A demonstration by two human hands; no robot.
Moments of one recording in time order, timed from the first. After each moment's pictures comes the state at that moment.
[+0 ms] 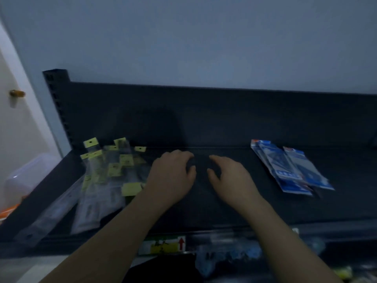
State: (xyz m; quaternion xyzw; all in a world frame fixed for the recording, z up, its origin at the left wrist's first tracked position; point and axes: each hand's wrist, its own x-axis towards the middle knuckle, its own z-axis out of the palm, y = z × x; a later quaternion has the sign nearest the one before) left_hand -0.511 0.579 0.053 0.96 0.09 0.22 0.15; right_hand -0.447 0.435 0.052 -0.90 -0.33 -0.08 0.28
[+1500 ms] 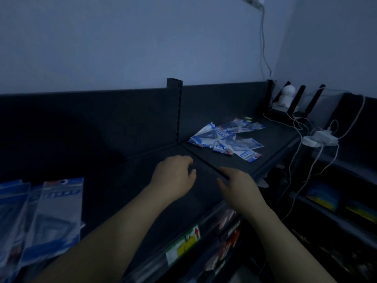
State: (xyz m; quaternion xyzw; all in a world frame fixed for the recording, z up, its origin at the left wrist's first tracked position) left_hand -0.162 0.061 0.049 0.95 -0.20 0.11 0.21; right_hand -0.211 -0.109 0.045 -0.97 0.02 -0.12 0.22
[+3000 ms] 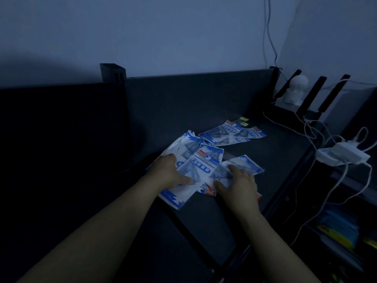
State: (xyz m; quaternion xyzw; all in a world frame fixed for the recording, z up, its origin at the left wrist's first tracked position) left_hand 0.105 -0.075 -0.010 0.95 -0.11 -0.06 0.29; right_hand 0.021 -0.268 -0.027 -0.95 0.15 -0.15 0.22
